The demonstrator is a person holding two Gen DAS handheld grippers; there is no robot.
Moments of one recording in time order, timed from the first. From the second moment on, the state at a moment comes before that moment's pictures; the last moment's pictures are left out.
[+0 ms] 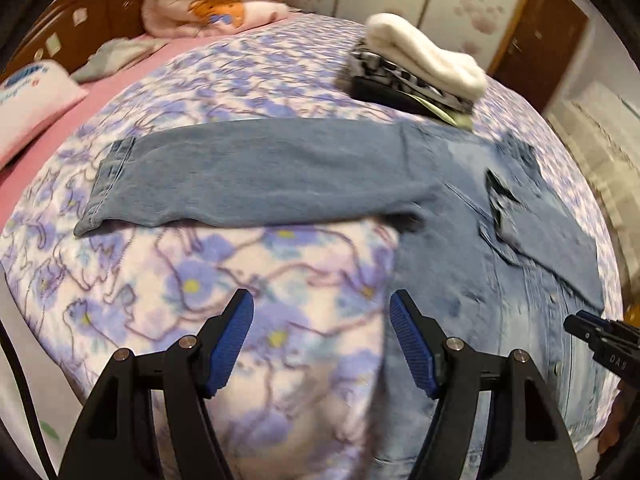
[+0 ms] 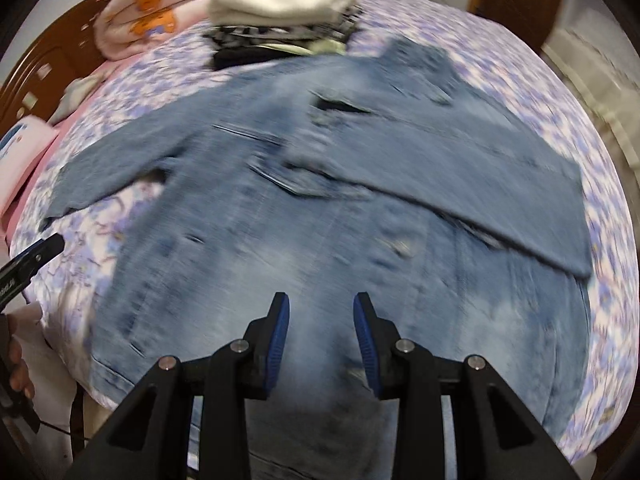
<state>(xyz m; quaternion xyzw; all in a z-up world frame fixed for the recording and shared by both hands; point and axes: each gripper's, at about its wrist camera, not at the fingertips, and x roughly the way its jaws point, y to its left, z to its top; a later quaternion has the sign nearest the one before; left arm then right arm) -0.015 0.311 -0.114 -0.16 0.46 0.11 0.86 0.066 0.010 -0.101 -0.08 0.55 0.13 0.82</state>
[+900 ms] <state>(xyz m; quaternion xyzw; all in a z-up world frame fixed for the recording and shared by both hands) 0.046 0.465 -0.207 -0.50 0.32 0.26 0.76 0.127 0.105 -0.141 -0.09 0.56 0.20 0.80</state>
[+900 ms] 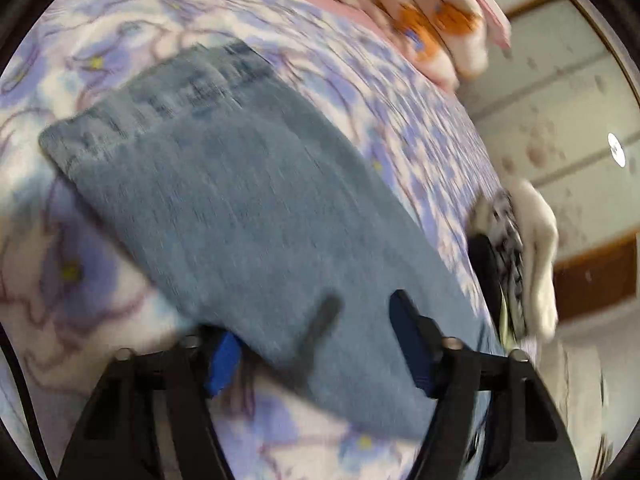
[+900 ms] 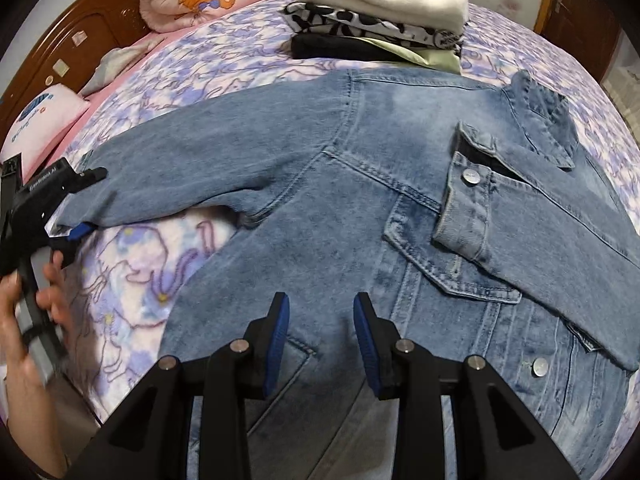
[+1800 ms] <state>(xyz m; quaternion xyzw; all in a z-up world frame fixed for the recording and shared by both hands) 0.158 0.099 -0.142 -0.14 0.50 -0.10 0.85 0.125 -0.101 -0.127 0.08 0.55 0.07 0.83</state>
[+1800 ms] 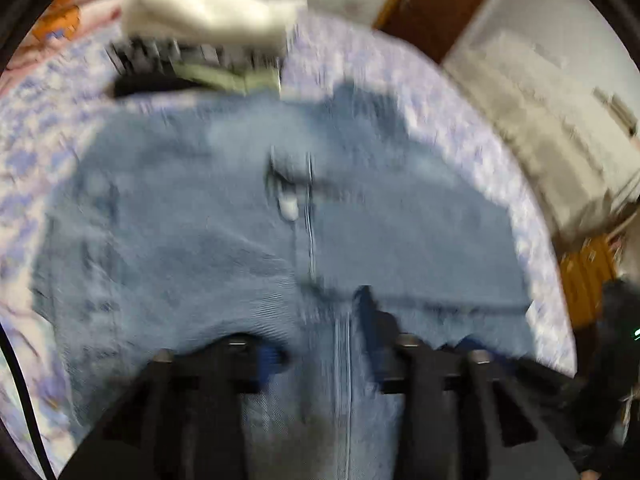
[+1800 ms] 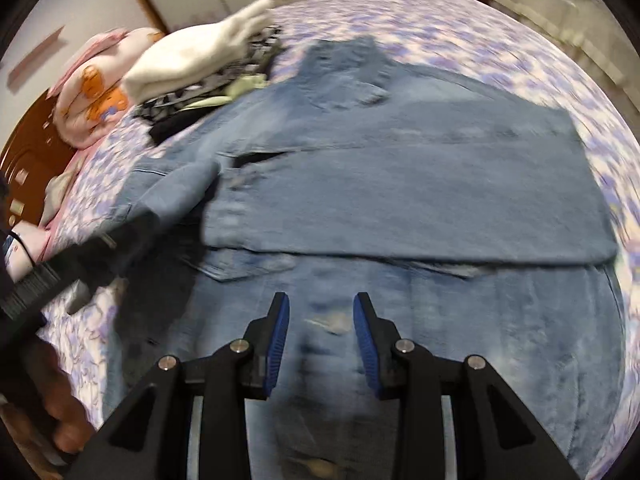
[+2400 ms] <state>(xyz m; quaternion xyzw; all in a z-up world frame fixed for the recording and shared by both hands) 0.072 0.132 -0.125 -0.17 0.53 -0.14 0.82 0.098 -0.084 -0.117 0.07 0.53 0.15 0.83</state>
